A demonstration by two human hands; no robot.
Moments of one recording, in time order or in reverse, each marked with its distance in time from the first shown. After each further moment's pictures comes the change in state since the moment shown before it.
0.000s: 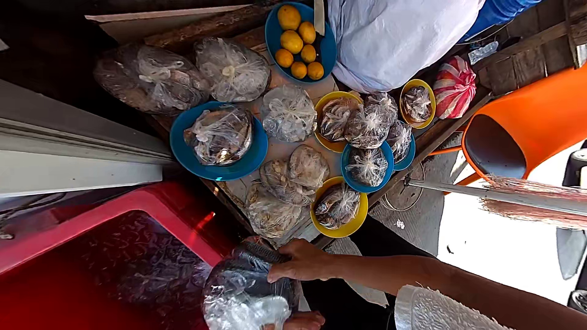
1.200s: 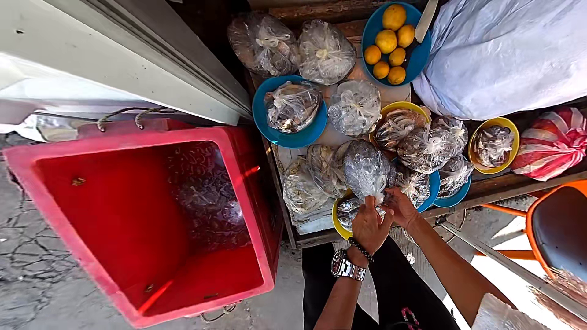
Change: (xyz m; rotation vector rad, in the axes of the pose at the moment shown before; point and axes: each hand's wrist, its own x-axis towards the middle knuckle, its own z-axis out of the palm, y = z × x) left_hand 0.133 -0.148 0.112 1.262 -0.307 -0.188; right_hand -0.003 0.072 -0.204 0.736 0.597 0.226
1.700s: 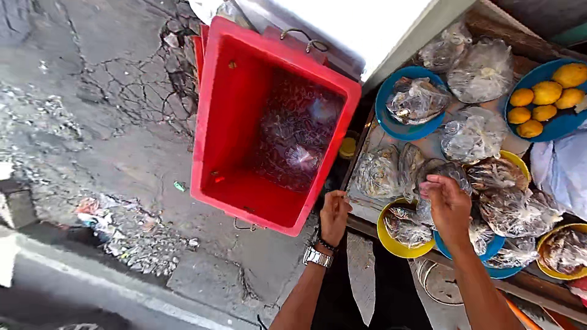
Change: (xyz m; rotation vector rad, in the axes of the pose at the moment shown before) left_hand -0.089 -0.166 -0.113 -0.711 0.836 -0.035; right_hand -0.085 0.015 0.166 -1.139 -0.291 -1.045
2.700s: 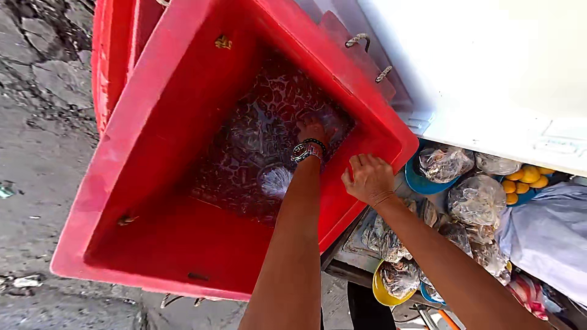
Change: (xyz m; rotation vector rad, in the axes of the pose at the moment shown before) left_hand 0.406 -0.064 -0.040 0.810 -0.164 -0.334; right_hand 0.178 -0.034 0.269 -1.082 -0.225 -0.746
